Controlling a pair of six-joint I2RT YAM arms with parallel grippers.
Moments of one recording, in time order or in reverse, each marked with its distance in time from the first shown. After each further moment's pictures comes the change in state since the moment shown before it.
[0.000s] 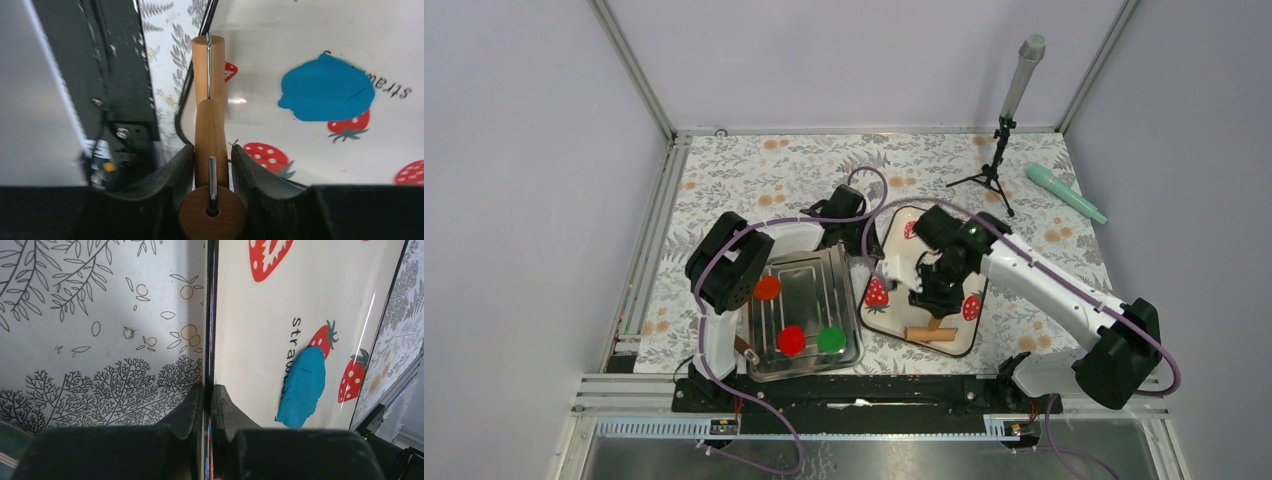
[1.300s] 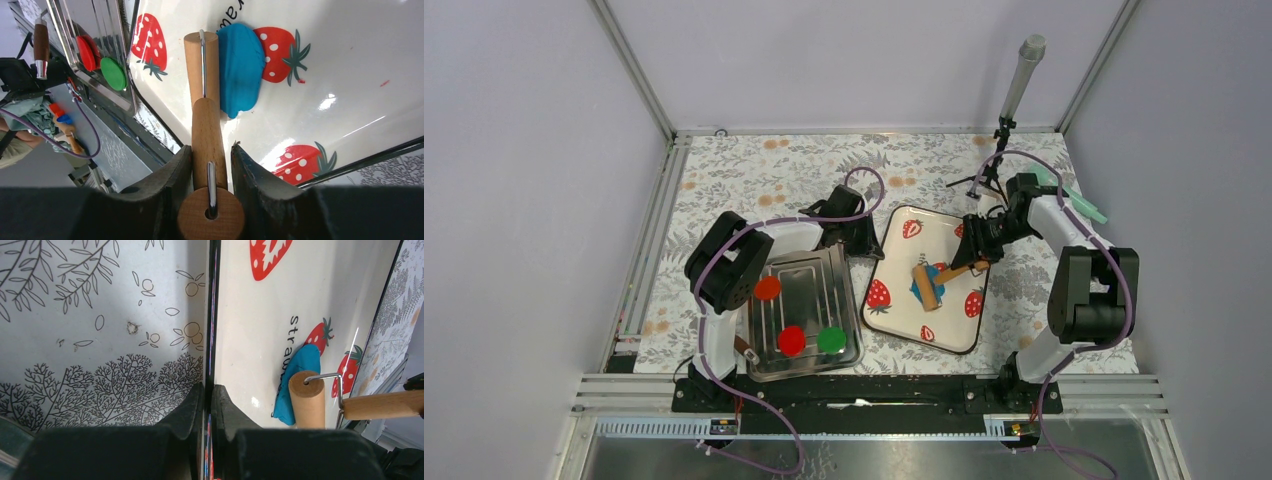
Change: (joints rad) left arm 0.010 0.000 -0.008 0.003 0.016 -0.052; right arm -0.780 0.314 0.016 0.222 -0.420 0.636
